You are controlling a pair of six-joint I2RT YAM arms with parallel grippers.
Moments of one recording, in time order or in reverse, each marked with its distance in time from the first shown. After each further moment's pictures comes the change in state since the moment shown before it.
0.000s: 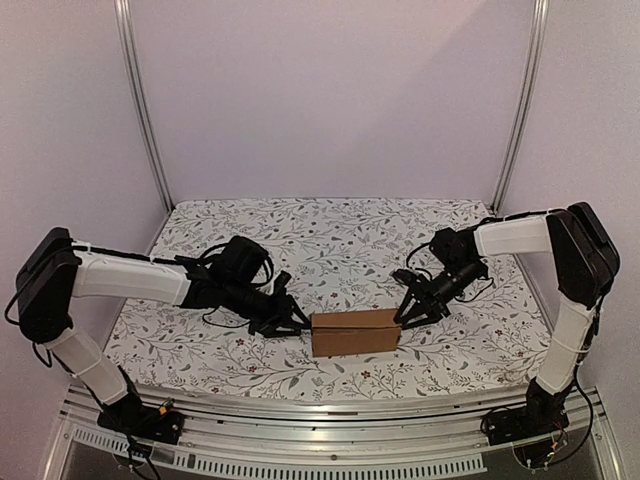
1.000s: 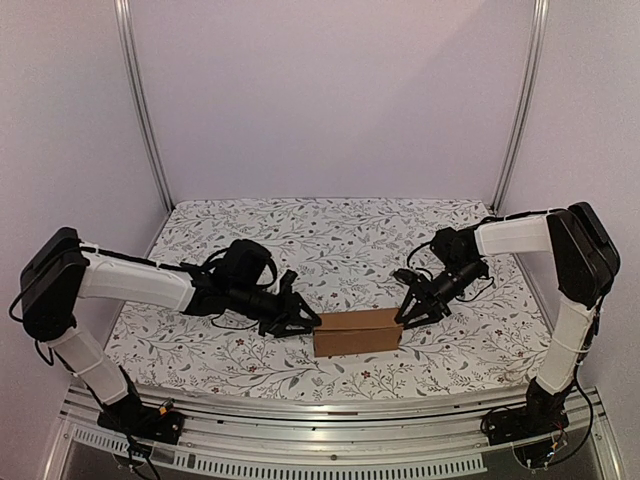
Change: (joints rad) left arm -0.024 0.034 -0.039 0.193 0.019 -0.114; right arm -0.005 0.000 0.004 -0.008 0.024 -0.013
